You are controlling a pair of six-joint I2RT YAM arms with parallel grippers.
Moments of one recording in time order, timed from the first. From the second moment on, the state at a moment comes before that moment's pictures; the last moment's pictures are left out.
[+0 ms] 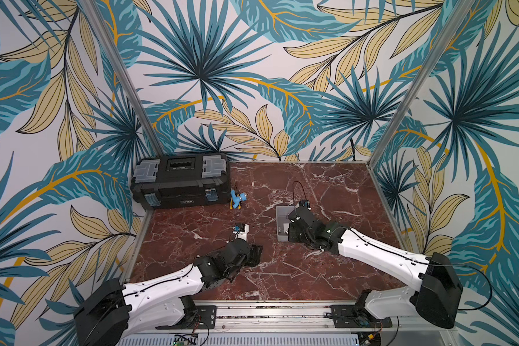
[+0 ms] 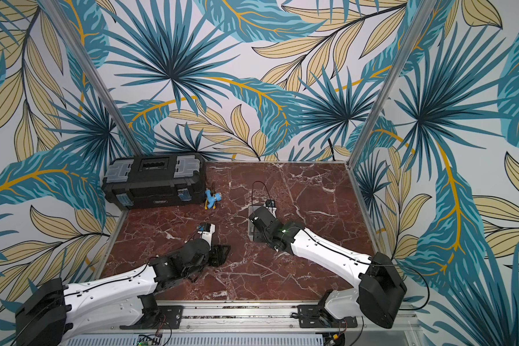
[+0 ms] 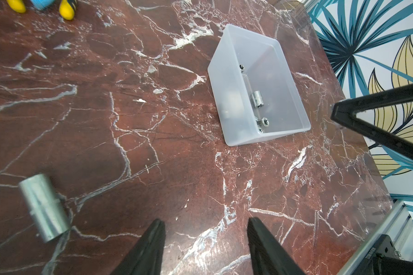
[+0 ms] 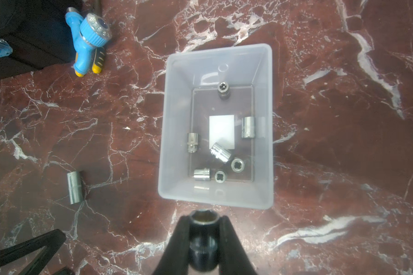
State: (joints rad) left arm -0.93 1.06 0.44 -0.04 -0.21 -0.81; right arm 0.78 1.37 1.00 -0.59 0.29 0.77
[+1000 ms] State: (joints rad) left arm -0.87 1.02 0.45 -0.23 -0.31 -0.82; right arm 0.67 1.52 1.11 -0.63 0.19 0.70
